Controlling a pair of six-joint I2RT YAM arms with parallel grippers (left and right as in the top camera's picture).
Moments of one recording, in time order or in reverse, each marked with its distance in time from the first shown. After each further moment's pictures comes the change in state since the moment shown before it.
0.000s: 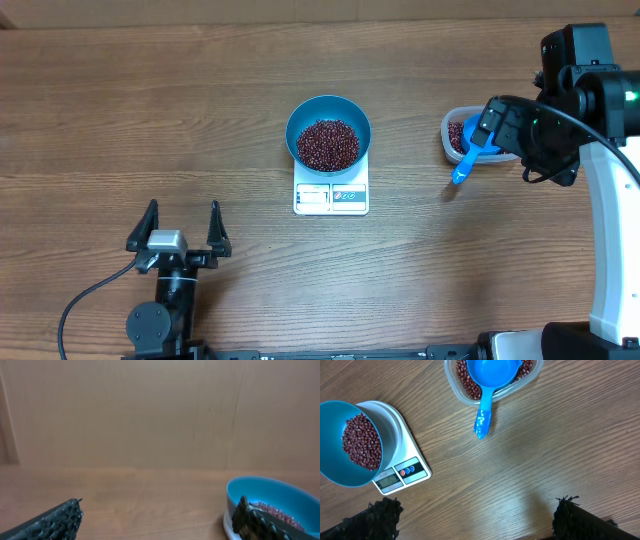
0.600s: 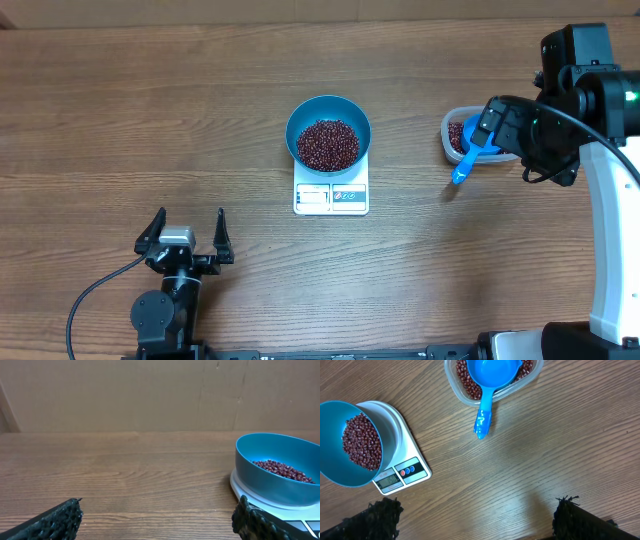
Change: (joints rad) left arm 0.000 -0.003 0.000 -0.162 -0.005 0.055; right arm 0.000 0.000 0.000 -0.001 0.000 0.000
